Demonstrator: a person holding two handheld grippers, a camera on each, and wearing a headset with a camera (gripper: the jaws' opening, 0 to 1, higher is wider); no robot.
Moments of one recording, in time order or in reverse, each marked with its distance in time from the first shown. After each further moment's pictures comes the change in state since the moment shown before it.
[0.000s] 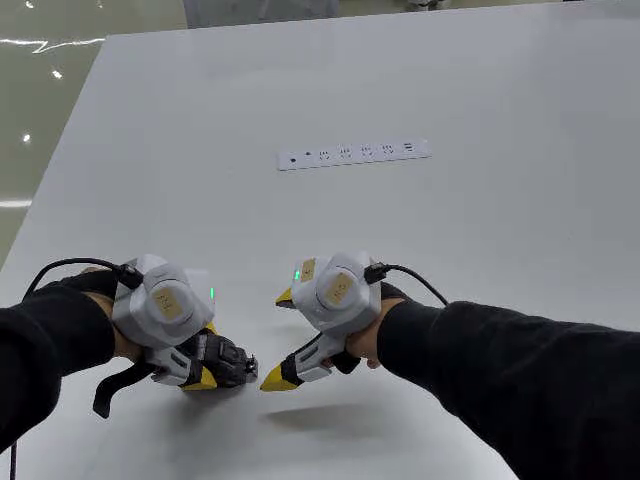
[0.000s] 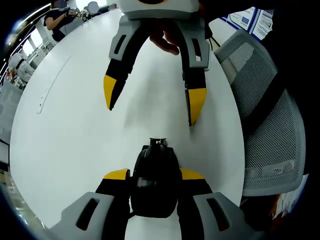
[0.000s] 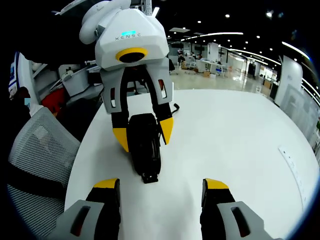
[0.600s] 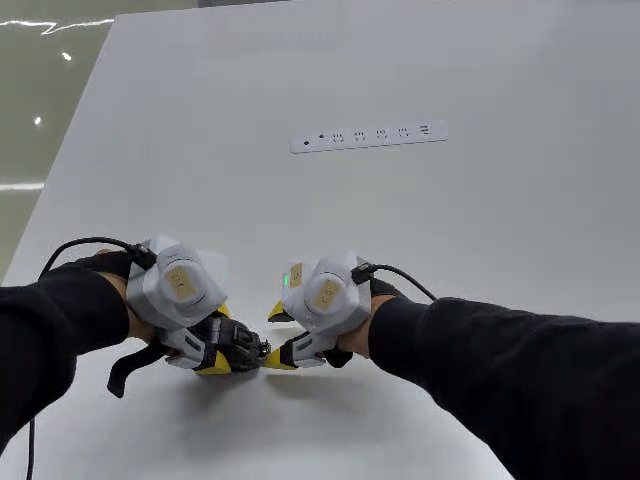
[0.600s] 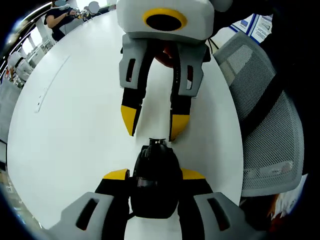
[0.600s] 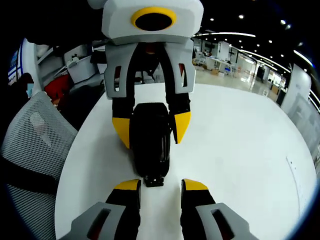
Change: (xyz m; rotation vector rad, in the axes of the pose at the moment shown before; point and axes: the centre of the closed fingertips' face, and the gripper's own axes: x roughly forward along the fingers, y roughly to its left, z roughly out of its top) left arm 0.001 -0.001 0.000 -0.009 -0.016 -0.024; right arm 0.031 0.009 -0.007 -0.088 0.078 0.024
